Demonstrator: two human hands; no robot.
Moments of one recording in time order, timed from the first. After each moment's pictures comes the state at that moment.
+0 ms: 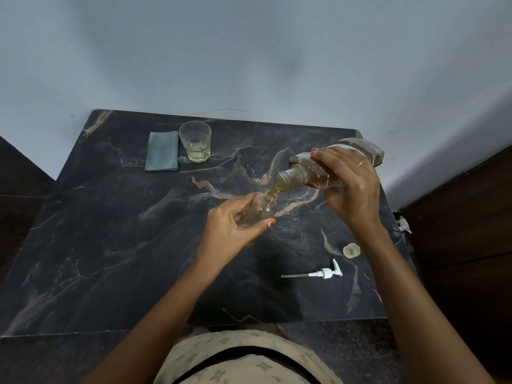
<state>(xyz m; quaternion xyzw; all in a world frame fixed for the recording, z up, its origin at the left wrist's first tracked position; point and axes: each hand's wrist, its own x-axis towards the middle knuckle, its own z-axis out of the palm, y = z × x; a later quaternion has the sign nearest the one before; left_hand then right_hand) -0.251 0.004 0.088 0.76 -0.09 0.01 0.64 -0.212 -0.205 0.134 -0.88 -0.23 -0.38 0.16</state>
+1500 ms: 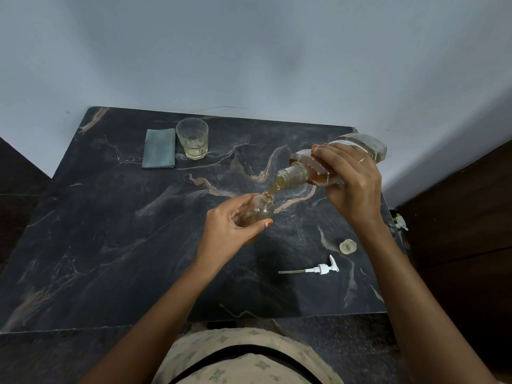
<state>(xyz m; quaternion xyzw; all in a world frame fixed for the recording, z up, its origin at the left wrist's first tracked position) -0.261 0.000 0.096 0.73 -0.08 -0.01 0.67 -0.216 -0.210 0.136 -0.88 -0.23 -0.39 0.14</state>
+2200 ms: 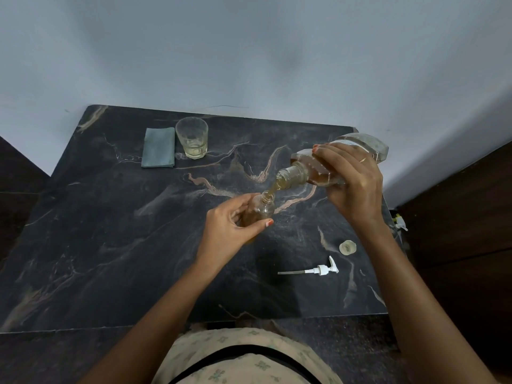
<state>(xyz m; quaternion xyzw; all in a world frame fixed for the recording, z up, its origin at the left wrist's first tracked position) -0.259 -0.002 0.094 0.73 -0.06 -0.01 0.68 -0.214 -0.211 0.136 -0.88 -0.23 -0.39 0.14</state>
